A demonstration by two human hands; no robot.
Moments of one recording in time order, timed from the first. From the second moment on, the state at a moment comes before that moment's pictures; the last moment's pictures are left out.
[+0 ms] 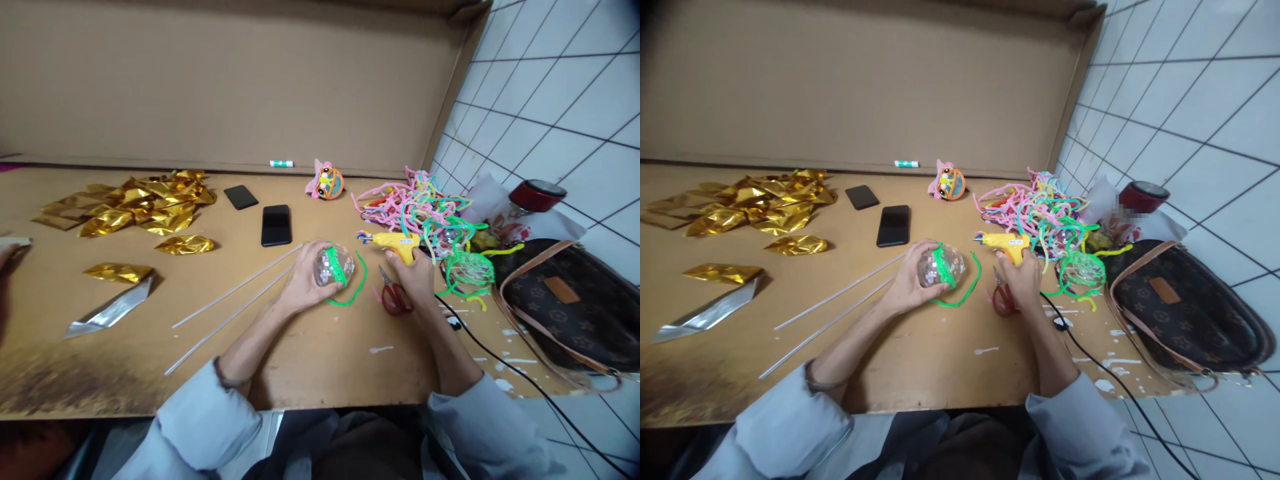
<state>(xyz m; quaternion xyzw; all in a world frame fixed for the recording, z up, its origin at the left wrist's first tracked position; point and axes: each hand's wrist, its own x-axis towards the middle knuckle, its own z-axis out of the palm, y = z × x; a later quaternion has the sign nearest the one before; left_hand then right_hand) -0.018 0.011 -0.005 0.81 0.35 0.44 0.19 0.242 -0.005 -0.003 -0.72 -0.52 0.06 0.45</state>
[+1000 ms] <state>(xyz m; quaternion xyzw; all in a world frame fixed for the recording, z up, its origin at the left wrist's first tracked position) -0.018 0.016 -0.007 0.79 0.36 0.46 0.21 0.198 0.009 -0.002 -0.53 -0.83 -0.18 0.02</state>
